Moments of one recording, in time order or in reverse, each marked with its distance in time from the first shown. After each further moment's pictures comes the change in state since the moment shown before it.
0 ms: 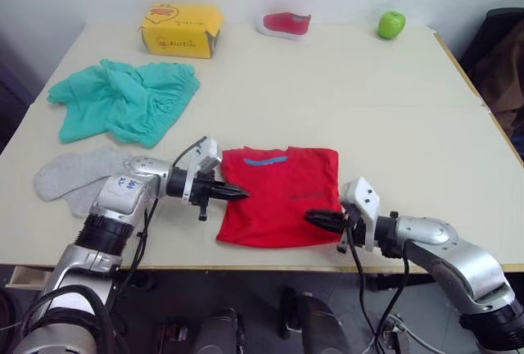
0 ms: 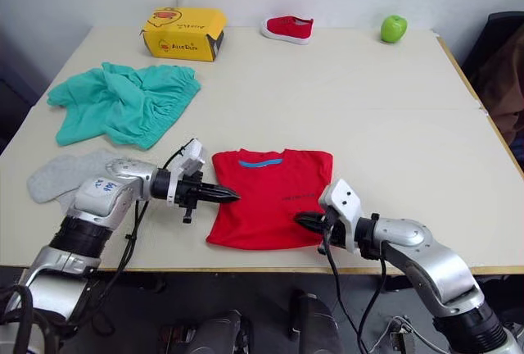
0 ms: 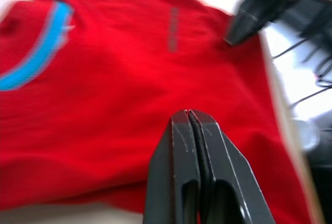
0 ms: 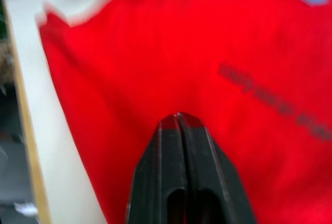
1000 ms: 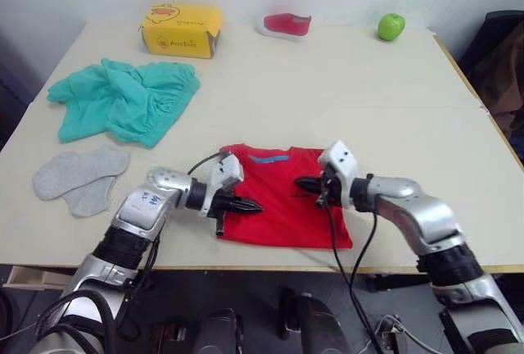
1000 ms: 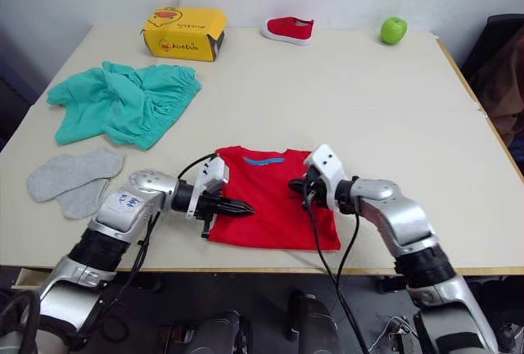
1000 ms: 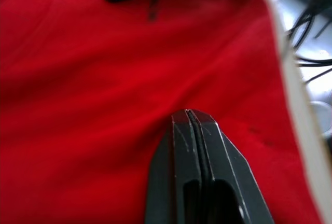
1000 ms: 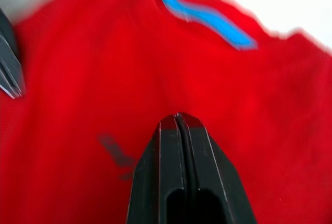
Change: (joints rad) left arm 0.123 -0.033 -0.047 -0.169 0.060 0.013 0.072; right arm -0.420 0.222 0.070 0.450 -0.194 -0.060 -0.036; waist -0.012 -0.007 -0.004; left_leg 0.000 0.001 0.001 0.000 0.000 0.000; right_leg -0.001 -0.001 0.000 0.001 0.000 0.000
